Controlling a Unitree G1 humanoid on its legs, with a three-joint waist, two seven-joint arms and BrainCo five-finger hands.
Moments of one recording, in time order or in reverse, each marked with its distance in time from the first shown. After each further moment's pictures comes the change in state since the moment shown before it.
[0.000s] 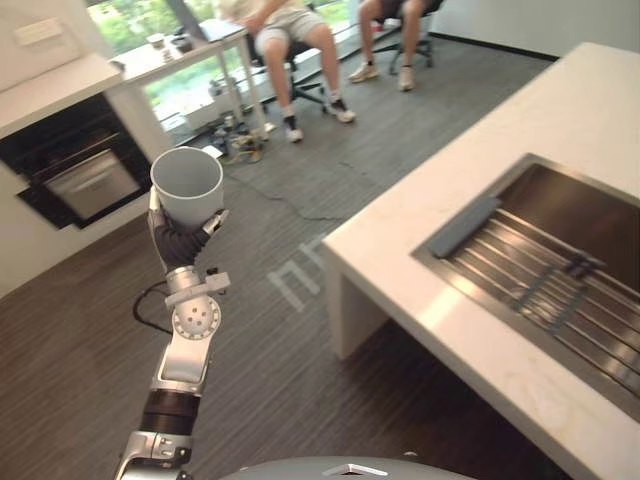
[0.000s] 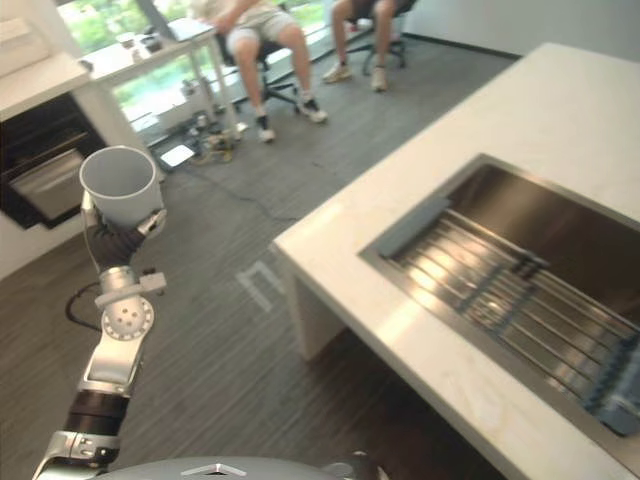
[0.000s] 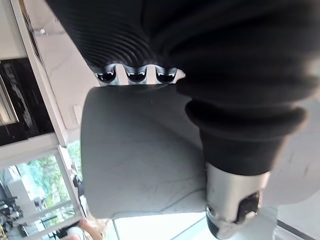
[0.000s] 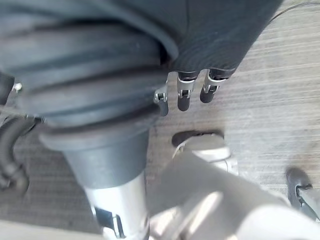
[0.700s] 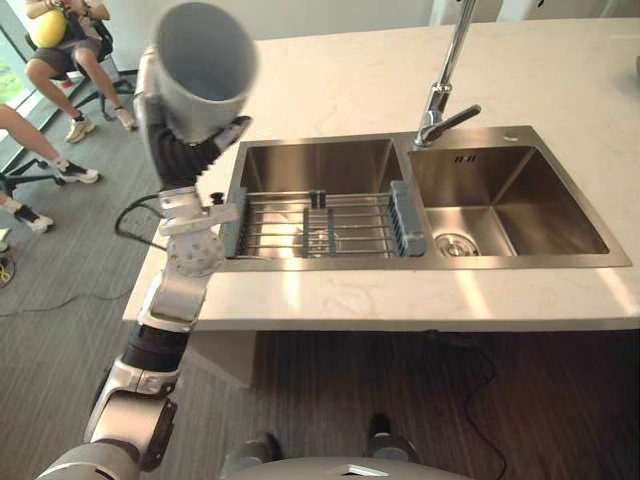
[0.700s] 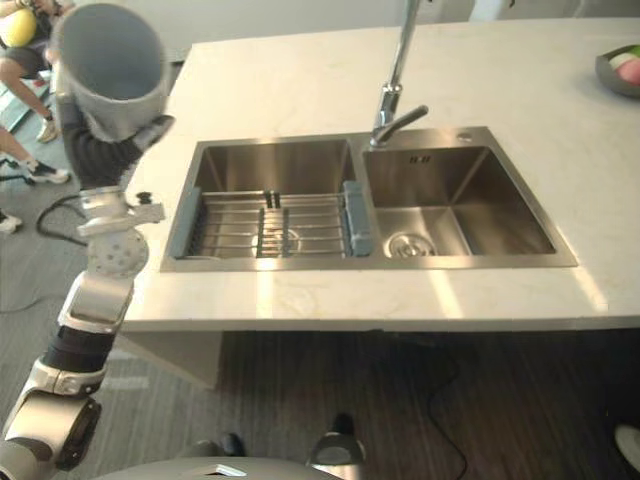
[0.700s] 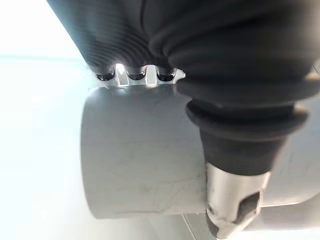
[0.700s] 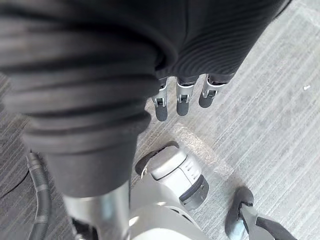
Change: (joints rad) left arm -0.353 0.135 -0.038 -0.076 0.090 0.040 0.119; right arm 0.023 -0.014 0.215 -0.041 0.039 0.108 0.037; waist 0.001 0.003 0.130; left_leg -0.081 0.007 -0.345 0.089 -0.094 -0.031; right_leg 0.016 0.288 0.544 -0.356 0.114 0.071
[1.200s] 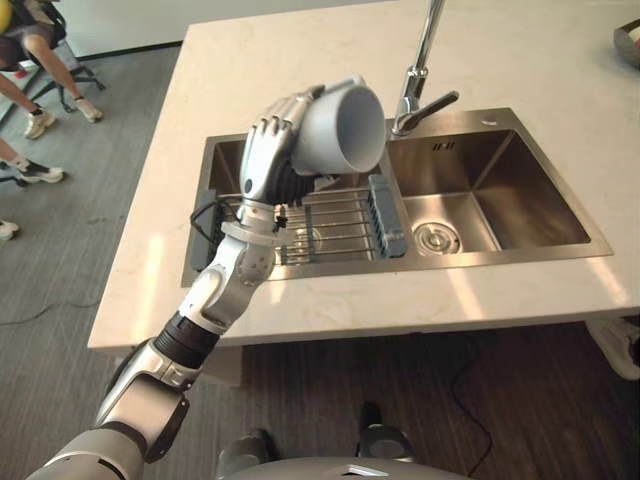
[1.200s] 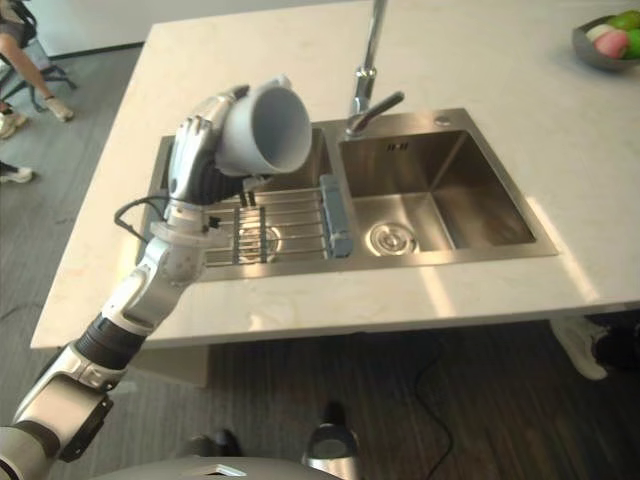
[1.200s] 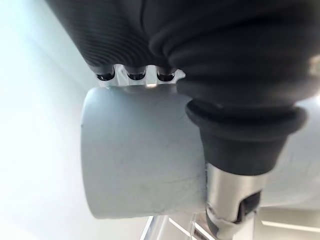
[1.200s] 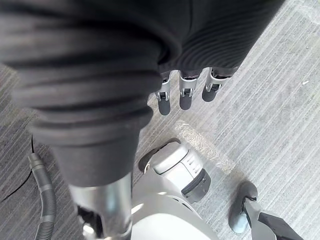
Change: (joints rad) left arm -0.122 0.001 -0.323 0.042 0.369 0.113 -0.105; right arm -0.002 -0.031 0.171 0.003 0.194 -0.009 -0.023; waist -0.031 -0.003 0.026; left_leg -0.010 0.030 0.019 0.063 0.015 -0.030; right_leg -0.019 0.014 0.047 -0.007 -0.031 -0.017
